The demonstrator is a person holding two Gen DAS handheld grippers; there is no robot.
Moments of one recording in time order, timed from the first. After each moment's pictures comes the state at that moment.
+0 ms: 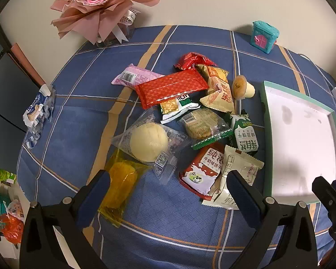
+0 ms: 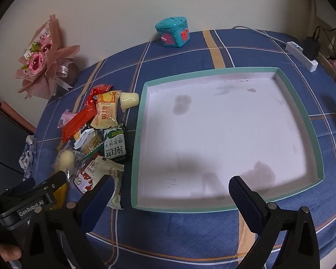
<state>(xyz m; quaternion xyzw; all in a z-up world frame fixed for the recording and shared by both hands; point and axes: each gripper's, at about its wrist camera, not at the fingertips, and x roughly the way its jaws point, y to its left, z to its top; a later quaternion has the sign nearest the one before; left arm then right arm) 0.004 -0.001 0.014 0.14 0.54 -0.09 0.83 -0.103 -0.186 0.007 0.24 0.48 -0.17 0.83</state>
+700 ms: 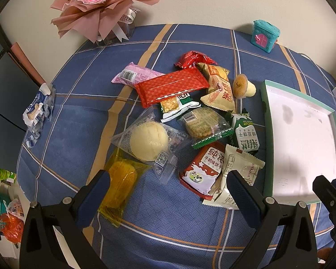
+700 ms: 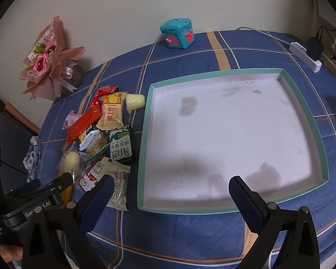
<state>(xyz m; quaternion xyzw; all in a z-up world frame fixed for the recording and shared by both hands) 0.003 0.000 0.011 0.14 0.54 -0.09 0.83 -0.101 -0.185 0.006 0.25 0.47 -0.16 0.83</state>
